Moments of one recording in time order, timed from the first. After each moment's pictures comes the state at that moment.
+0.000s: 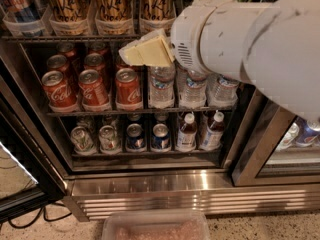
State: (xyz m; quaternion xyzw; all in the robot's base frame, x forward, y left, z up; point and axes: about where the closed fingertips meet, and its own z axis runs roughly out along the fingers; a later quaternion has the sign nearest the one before) arm 0.516 -0.012 1.058 -0.33 0.72 0.05 0.61
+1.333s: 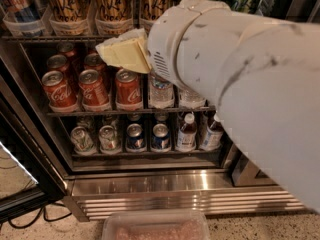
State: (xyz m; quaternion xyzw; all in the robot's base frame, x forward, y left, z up) arm 0.473 0.013 1.080 -0.29 0.71 0.05 0.64
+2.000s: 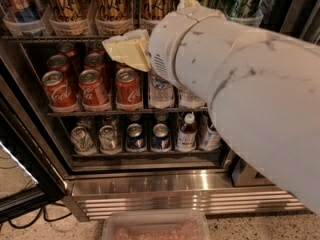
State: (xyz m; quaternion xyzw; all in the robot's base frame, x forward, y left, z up) arm 0.489 0.012 1.072 -0.28 0.70 0.05 0.66
